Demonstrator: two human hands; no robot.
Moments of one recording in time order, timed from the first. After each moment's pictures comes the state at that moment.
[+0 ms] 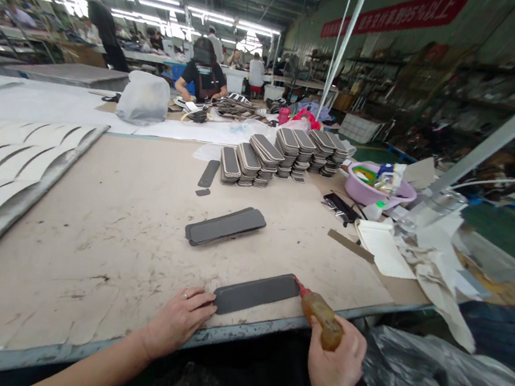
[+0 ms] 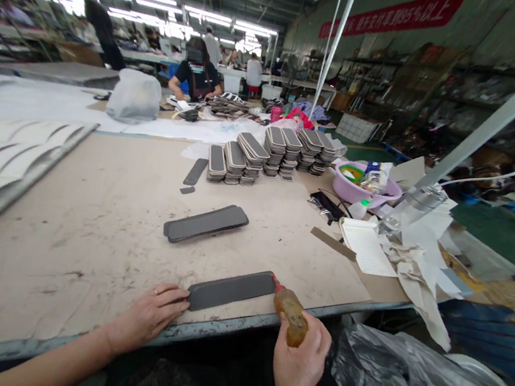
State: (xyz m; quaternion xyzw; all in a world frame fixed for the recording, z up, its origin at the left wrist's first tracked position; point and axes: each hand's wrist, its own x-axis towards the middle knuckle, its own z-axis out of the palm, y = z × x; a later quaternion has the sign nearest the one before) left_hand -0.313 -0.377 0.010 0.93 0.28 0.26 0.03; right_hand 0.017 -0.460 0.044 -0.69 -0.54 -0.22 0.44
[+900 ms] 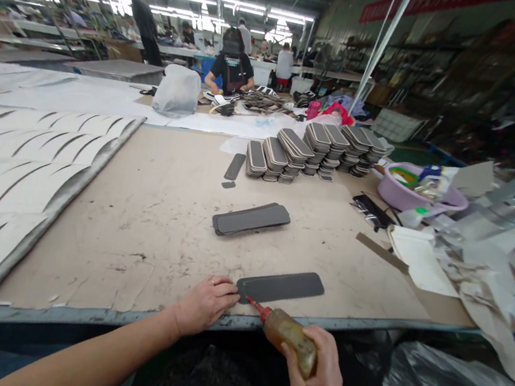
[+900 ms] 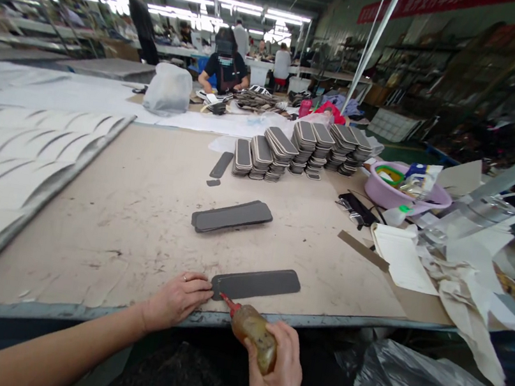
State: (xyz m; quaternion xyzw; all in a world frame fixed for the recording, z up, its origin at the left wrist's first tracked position) left_hand -0.310 -0.380 0.014 0.92 0.29 0.24 0.08; right_hand -0.044 -0.486 0.044 -0.58 -0.68 0.04 0.45
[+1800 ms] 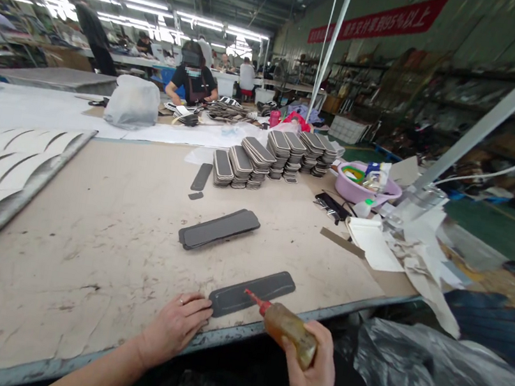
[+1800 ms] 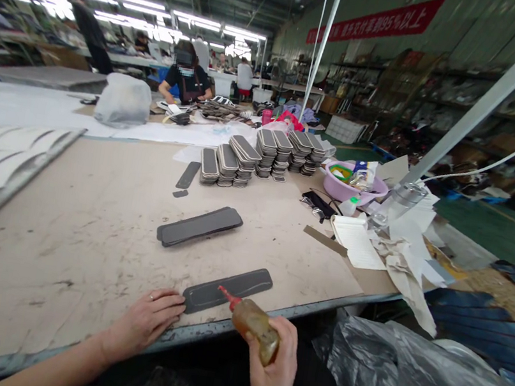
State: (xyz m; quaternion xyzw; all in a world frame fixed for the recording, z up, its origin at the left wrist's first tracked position) left_hand -0.310 -0.378 0.015 0.93 0.26 0.27 0.04; right_hand -0.016 -0.480 0.043 -0.62 -0.61 -0.02 0.50
